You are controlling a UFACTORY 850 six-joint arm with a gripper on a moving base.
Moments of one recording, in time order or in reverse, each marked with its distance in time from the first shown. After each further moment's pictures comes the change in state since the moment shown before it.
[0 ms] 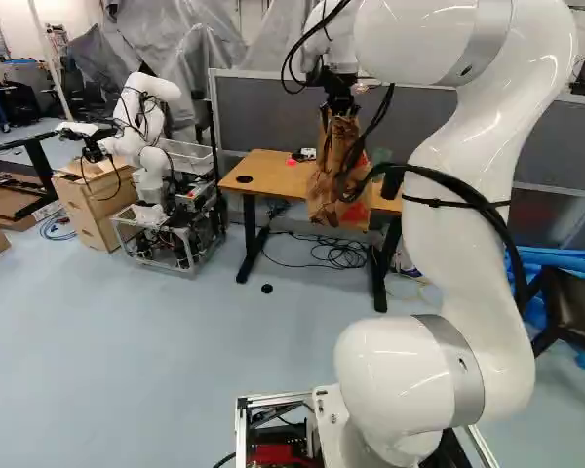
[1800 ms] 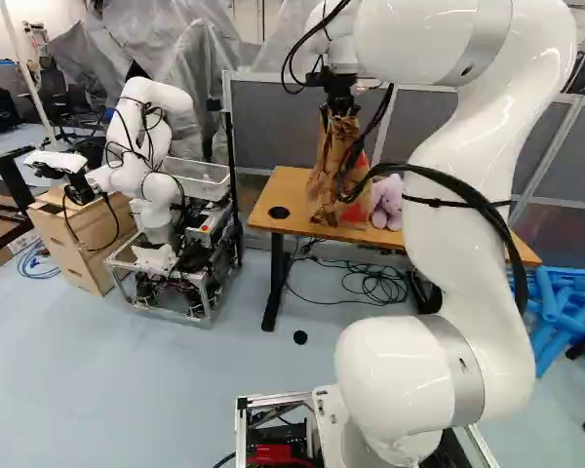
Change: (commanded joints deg) arm 0.0 0.0 0.0 0.0 0.0 0.0
